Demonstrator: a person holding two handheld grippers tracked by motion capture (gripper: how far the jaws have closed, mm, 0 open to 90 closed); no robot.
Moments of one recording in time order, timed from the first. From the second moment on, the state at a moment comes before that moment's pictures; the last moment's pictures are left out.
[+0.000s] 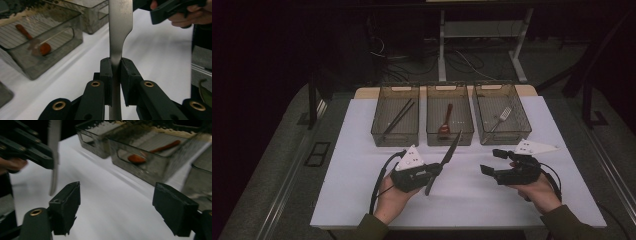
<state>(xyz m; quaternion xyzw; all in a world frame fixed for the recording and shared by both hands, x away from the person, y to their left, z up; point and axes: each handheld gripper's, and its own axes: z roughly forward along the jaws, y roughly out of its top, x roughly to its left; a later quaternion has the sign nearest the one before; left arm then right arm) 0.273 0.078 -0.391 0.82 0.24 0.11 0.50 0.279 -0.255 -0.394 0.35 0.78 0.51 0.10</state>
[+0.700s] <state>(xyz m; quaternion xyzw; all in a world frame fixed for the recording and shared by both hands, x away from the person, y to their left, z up) 0.289 0.047 -0.389 0.81 0.26 0.13 0.51 0.308 -0.194 -0.370 0.33 0.76 0.56 0.03</state>
